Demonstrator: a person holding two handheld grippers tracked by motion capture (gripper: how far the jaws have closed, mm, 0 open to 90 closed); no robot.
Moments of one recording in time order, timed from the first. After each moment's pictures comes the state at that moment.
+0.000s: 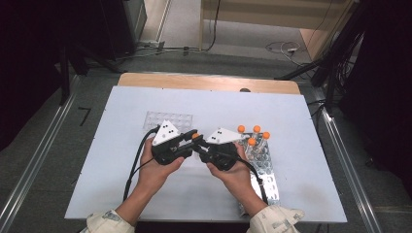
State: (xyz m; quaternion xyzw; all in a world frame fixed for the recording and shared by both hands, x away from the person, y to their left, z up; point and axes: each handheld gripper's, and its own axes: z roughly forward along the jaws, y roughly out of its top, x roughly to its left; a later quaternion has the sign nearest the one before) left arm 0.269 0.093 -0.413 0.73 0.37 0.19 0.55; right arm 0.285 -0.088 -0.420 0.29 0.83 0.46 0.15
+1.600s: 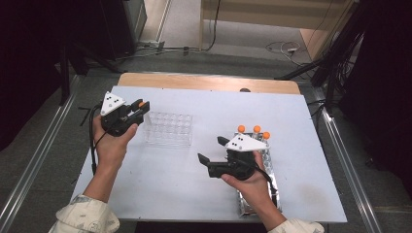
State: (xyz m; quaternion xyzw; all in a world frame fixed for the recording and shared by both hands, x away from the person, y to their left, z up) left arm 0.307 0.210 -0.387 0.64 0.50 0.31 0.49; right arm 0.258 -0.125 -0.403 0.32 0.79 0.50 0.14
